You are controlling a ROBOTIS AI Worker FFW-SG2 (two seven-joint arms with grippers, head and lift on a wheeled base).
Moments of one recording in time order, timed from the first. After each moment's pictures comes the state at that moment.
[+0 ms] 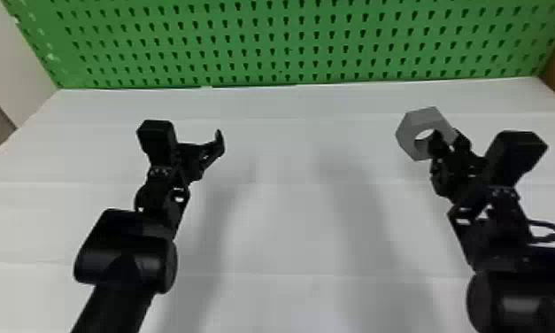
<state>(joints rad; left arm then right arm) -0.12 0.17 -0.07 -1.46 0.11 -0.01 0.02 0.00 0.00 -0.01 -1.64 -0.08 0.05 0.00</state>
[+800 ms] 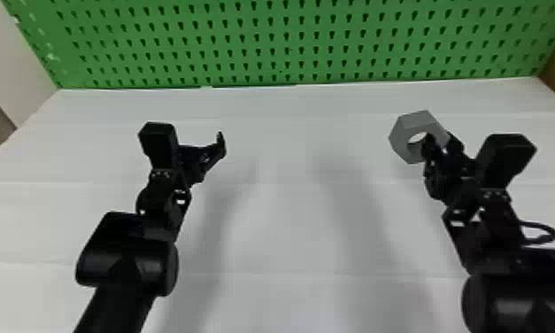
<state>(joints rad) -0.11 0.17 -0.07 -1.46 0.11 -0.01 0.02 0.01 0.00 0.01 -1.63 -0.06 0.05 0.00</state>
